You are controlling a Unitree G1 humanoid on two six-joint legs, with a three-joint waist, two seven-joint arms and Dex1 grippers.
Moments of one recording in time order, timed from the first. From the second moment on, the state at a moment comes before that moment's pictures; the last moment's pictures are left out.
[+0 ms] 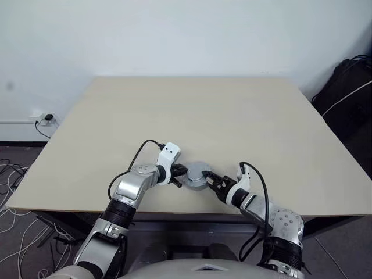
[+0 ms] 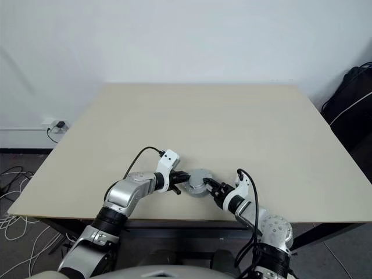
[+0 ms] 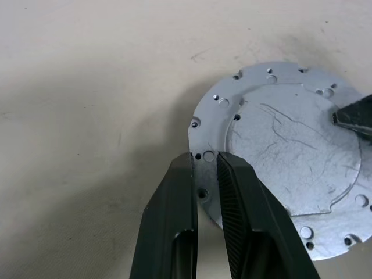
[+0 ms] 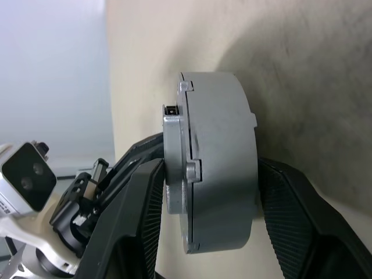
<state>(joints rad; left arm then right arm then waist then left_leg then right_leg) -0.35 0.12 -0.27 0.19 -0.11 0.73 -0.60 -0.03 0.09 -0.48 -0.03 1.05 1.21 0.00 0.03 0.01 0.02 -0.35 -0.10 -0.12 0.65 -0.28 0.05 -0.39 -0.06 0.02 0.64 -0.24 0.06</state>
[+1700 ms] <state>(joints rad) 0.21 -0.04 0.01 -0.12 -0.60 0.40 -0.54 0.04 0.09 -0.41 0.00 1.27 1.10 0.15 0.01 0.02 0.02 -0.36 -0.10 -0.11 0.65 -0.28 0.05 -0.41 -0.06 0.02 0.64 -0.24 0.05</state>
